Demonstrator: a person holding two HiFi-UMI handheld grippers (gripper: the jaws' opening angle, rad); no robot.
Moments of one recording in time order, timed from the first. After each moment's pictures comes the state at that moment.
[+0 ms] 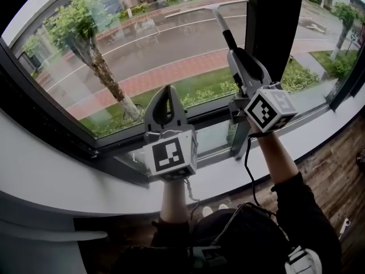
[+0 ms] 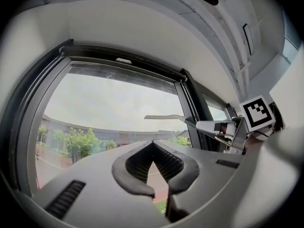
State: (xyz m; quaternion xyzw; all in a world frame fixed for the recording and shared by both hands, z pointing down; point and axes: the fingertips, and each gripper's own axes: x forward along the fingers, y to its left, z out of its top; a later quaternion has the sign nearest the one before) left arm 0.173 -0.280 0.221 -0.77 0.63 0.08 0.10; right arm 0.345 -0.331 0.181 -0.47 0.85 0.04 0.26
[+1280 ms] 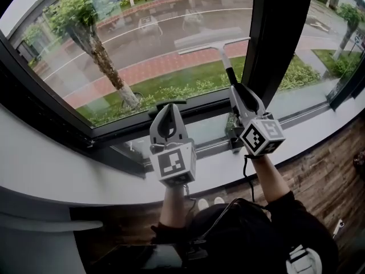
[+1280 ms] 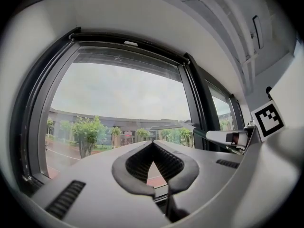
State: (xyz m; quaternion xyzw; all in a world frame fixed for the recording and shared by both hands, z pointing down) left arm 0.158 -0.275 0.319 -0.76 0.65 0.04 0.04; right arm 0.344 -0.323 0.324 -0.50 0.84 -0.06 0.19
